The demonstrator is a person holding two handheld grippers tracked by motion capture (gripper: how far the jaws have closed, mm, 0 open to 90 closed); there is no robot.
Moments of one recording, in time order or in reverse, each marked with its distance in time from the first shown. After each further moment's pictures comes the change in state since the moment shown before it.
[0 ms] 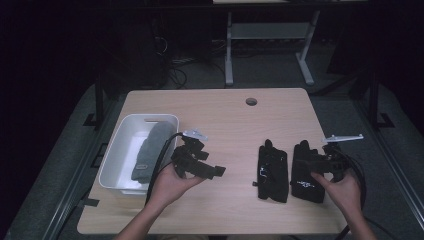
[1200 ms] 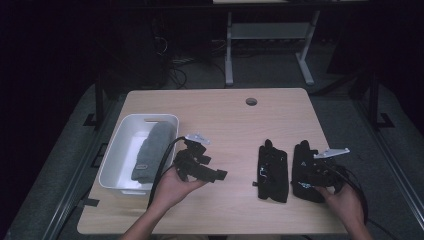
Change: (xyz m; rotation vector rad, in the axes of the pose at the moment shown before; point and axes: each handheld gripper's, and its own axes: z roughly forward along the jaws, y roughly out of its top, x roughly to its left) left arm 0.001 -0.008 0.011 0.012 -0.030 -0.023; right arm 0.003 -0.033 0.019 0.096 -0.261 -0.192
